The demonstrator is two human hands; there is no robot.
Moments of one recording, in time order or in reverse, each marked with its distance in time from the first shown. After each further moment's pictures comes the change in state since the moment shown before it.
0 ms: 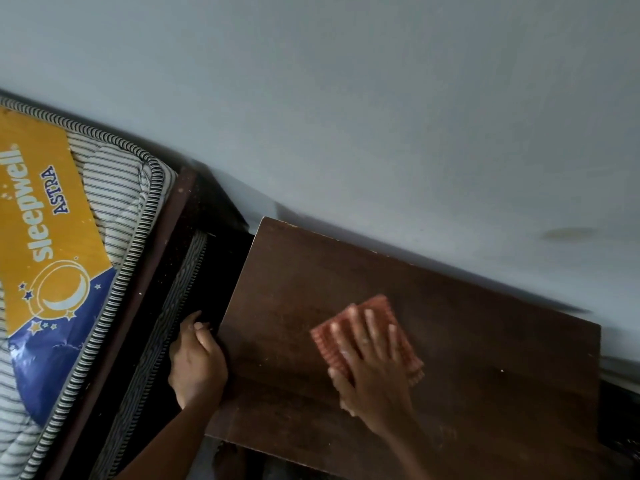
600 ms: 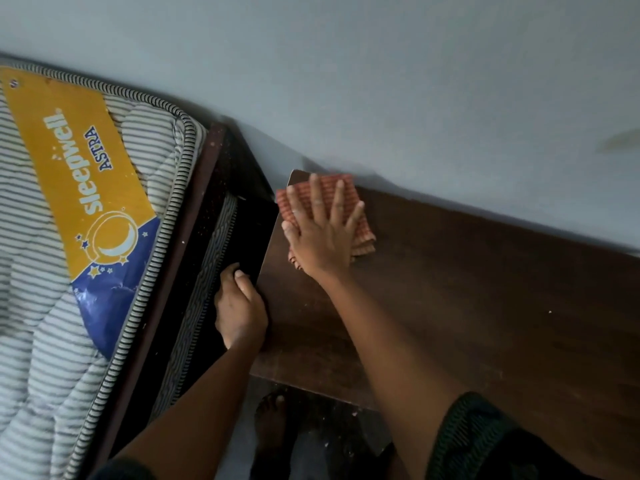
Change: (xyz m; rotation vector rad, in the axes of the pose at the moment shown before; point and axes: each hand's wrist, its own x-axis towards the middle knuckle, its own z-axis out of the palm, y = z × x) left_hand 0.004 -0.002 0.000 -0.058 -0.023 0.024; right_hand 0.150 -0.106 -0.028 0.211 0.024 0.142
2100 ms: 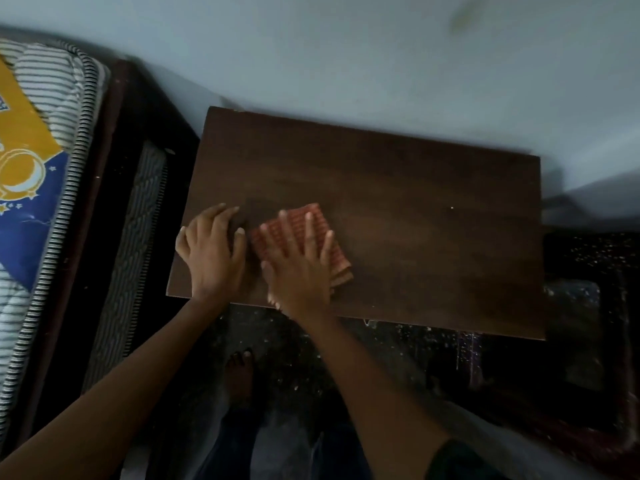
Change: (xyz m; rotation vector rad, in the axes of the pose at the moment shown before) left_hand -0.083 0.004 -0.004 0.276 -0.099 0.709; right_hand -0.192 0.046 0.022 0.014 -0.023 0.051
